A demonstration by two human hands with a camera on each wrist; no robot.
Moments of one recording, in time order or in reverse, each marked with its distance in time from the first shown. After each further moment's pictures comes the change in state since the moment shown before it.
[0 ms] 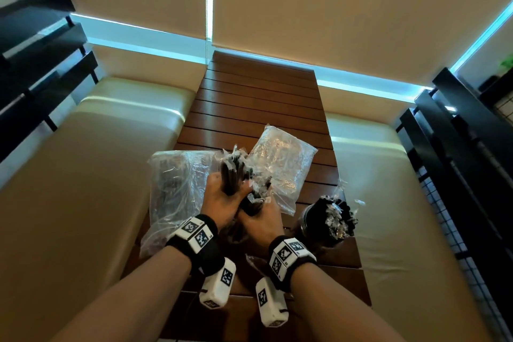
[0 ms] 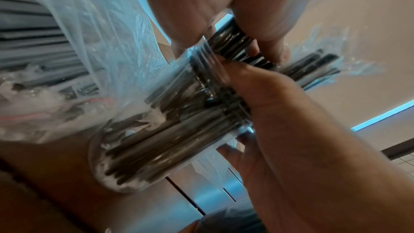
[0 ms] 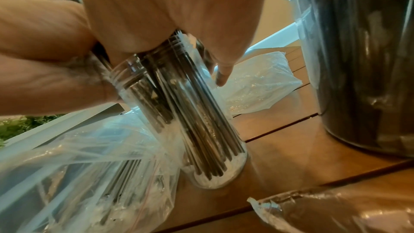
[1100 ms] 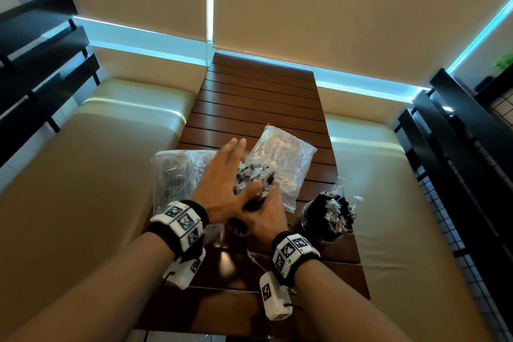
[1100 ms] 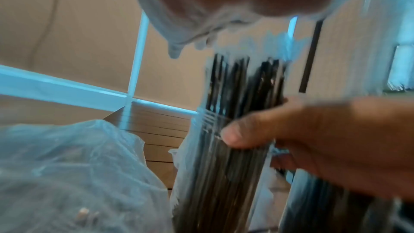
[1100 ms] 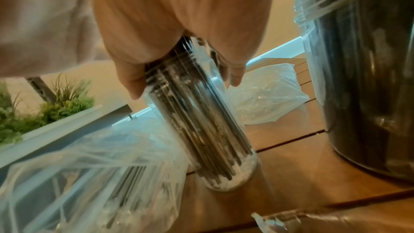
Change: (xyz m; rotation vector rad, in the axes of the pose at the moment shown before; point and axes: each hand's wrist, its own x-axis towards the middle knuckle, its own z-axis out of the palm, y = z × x) left_hand 0.003 0.027 -0.029 0.751 -0.318 0.424; right_hand -0.019 -0.041 -0.025 -0.015 -0.024 0.006
